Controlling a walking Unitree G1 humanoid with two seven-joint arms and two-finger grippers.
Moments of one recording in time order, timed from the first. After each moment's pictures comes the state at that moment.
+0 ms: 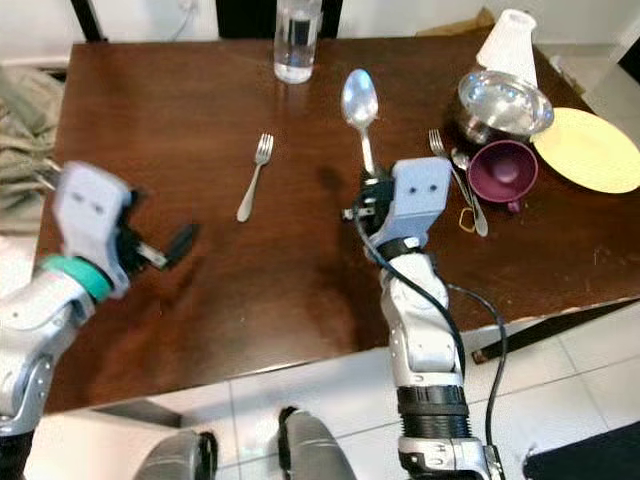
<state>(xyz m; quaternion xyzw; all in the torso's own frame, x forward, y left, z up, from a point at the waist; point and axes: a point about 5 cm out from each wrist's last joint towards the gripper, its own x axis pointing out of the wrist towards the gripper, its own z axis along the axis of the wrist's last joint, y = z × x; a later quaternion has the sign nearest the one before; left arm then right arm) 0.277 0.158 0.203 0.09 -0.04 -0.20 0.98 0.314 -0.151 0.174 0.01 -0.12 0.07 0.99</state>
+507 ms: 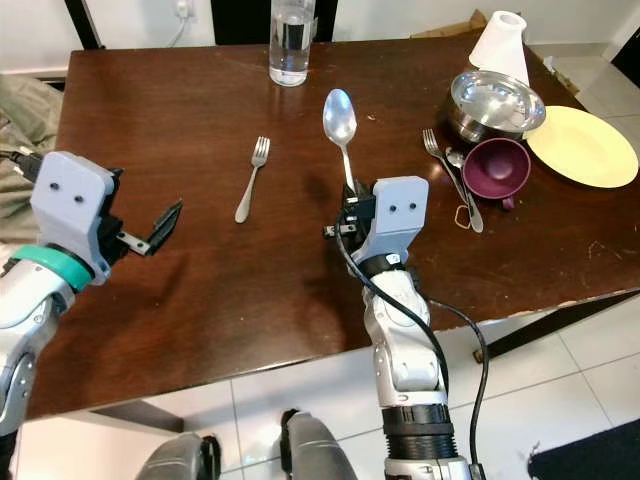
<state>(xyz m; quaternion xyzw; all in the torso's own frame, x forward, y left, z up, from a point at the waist) 0.279 0.173 0.206 0.12 -0.06 -0.12 0.98 0.305 -0.138 0.165 0.03 -0.11 0.07 0.99</state>
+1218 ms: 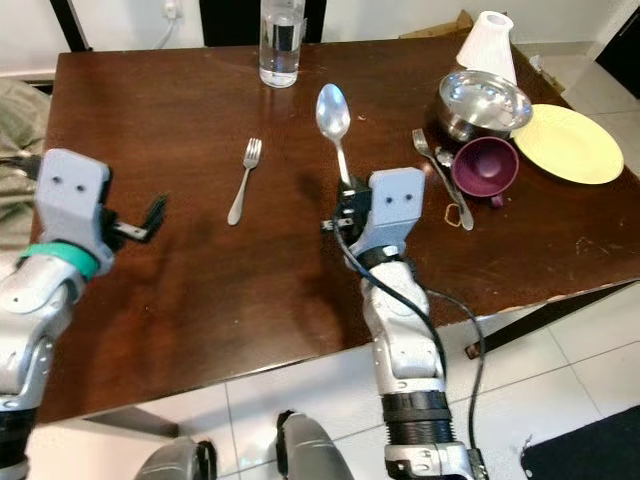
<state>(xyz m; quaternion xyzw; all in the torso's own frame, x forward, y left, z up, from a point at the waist) 0.300 0.211 0.195 0.14 -0.04 -0.01 0.99 0.323 -0.126 0.170 0.03 -0.11 0.11 0.99</state>
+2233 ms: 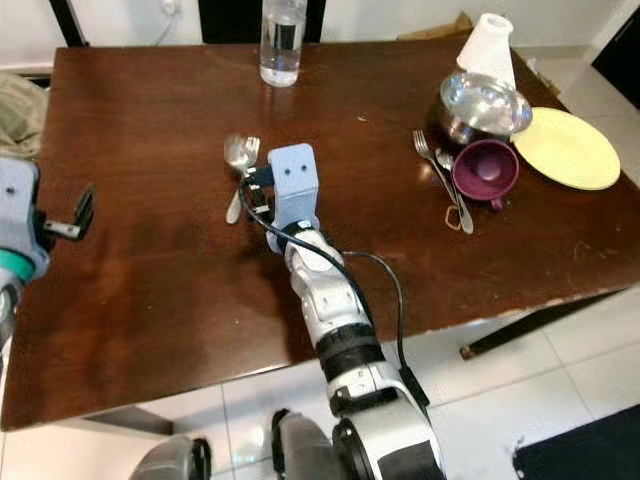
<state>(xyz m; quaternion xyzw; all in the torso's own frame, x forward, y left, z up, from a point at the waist) 0.274 0.246 0.183 0.18 -0.02 0.06 0.98 0.363 -0.044 0.161 0.02 -0.02 0.19 0.98</state>
